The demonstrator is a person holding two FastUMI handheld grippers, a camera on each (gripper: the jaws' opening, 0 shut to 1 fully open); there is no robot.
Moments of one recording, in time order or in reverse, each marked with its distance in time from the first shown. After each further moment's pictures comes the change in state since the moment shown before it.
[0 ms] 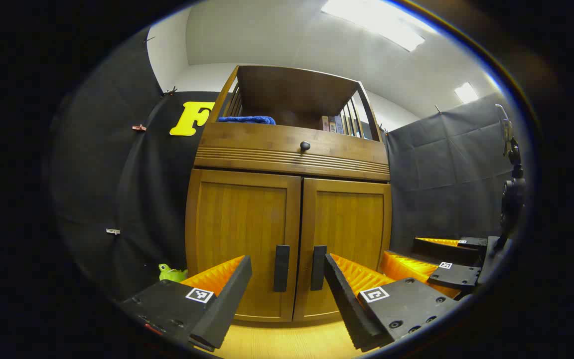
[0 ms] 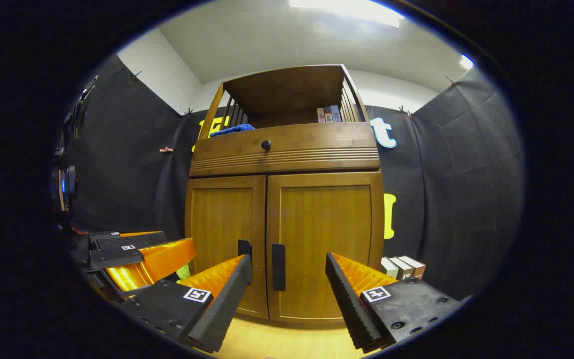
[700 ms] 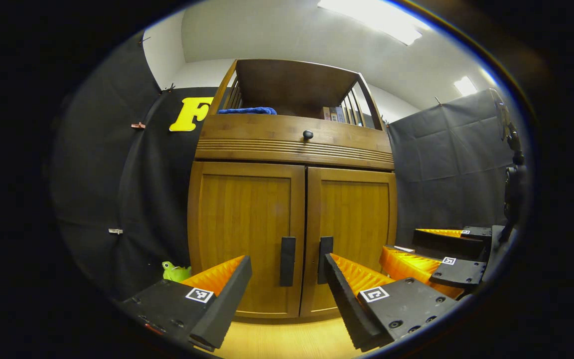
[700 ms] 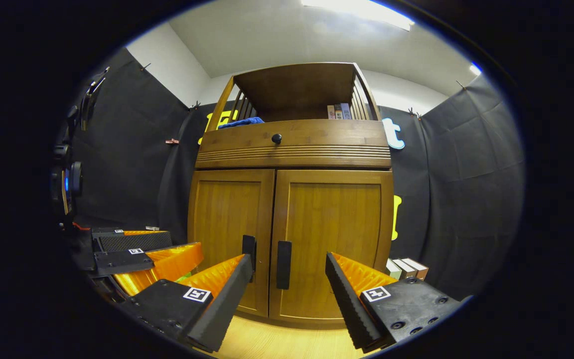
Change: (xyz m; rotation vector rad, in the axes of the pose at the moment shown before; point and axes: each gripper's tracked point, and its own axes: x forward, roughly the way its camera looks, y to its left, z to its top) left arm 0.005 0.011 -0.013 0.024 0.030 0.019; right arm 0.008 0.015 -0.011 -0.046 0.029 0.035
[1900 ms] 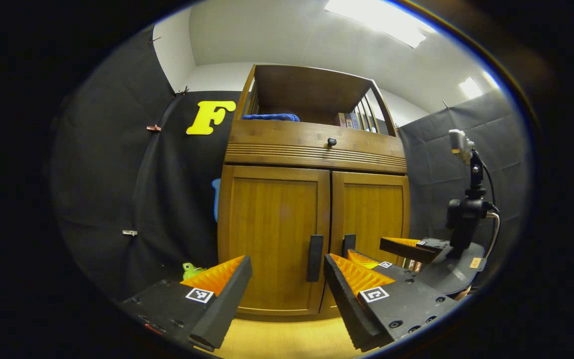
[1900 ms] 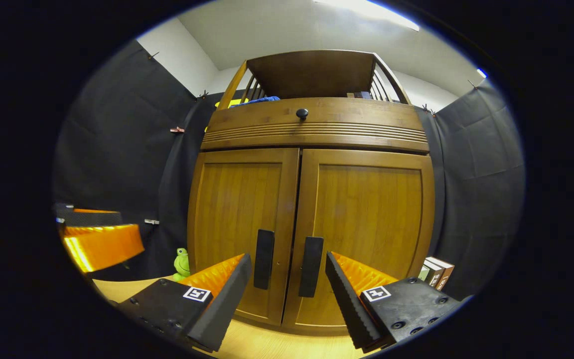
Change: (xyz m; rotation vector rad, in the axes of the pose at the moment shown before) left arm -0.040 0.061 0.005 0.006 -0.011 0.068; right arm 0.074 0.047 -0.049 -0.034 0.015 0.009
